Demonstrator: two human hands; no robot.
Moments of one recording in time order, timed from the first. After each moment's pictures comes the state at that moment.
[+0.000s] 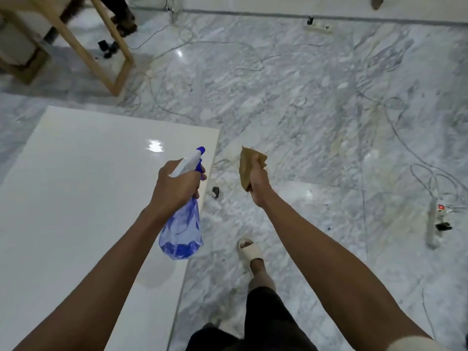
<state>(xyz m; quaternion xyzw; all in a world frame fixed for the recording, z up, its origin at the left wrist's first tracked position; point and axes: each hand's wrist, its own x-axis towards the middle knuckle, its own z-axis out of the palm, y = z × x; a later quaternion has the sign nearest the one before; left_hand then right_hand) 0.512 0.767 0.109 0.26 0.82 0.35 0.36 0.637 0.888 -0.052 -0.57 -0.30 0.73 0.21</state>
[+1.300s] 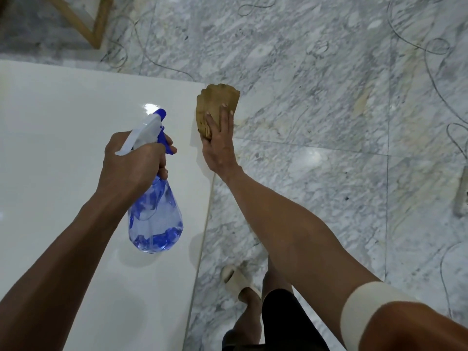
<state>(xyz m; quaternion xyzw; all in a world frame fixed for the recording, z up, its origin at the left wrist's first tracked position) 0.422 0.773 0.052 0.25 0.84 0.34 0.33 0.484 0.880 -0.181 -0.46 -0.72 0.41 0.31</state>
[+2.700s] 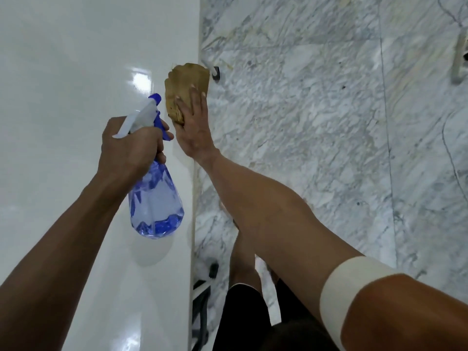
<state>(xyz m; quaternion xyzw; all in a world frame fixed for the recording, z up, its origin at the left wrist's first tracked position) 0.560 0.331 0.023 0.29 0.87 0.26 0.31 0.579 0.419 -0.203 -0.44 -0.72 0.37 0.38</state>
